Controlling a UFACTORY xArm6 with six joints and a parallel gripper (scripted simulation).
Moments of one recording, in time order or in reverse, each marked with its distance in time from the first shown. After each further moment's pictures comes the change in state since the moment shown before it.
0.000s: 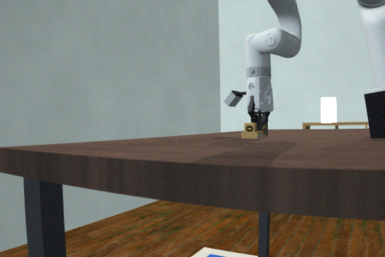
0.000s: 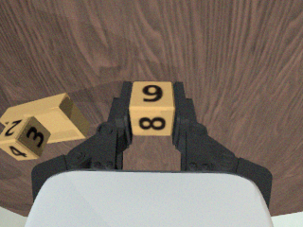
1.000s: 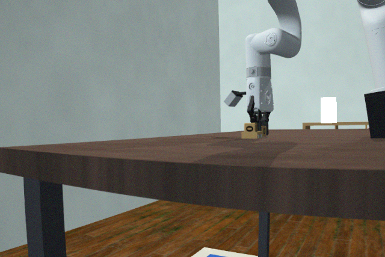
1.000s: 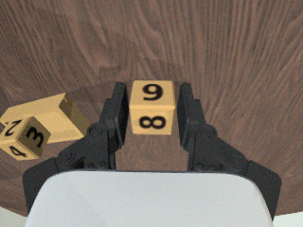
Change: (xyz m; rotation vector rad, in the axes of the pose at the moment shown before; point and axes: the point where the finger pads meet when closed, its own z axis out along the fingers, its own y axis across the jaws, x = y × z) arm 0.000 0.000 0.000 0.000 0.000 0.000
